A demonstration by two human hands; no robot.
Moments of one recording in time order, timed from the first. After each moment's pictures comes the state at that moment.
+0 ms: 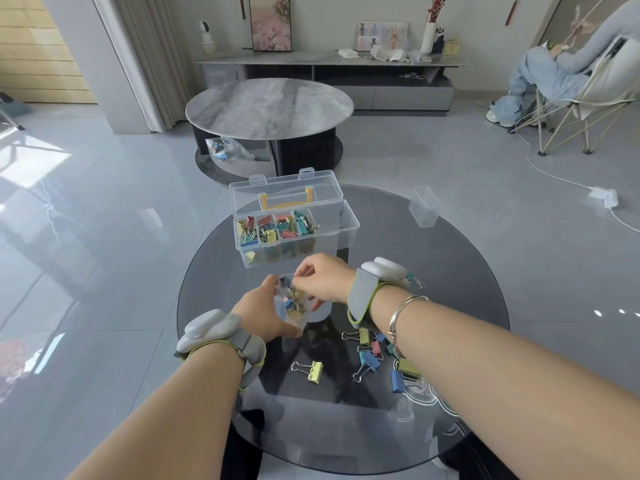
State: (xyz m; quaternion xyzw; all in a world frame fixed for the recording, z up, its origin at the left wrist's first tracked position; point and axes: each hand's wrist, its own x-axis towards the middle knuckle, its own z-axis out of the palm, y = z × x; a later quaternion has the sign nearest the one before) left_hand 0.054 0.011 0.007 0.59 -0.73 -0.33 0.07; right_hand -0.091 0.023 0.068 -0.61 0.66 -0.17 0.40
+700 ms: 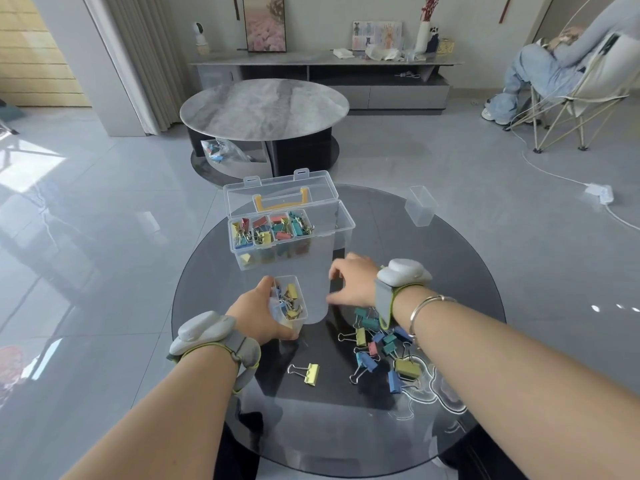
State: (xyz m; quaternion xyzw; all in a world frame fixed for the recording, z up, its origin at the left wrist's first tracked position) left_hand 0.057 0.007 0.006 0.58 -0.74 -0.33 0.05; right_hand -0.147 0.024 0.046 -0.68 0.70 -0.02 0.22
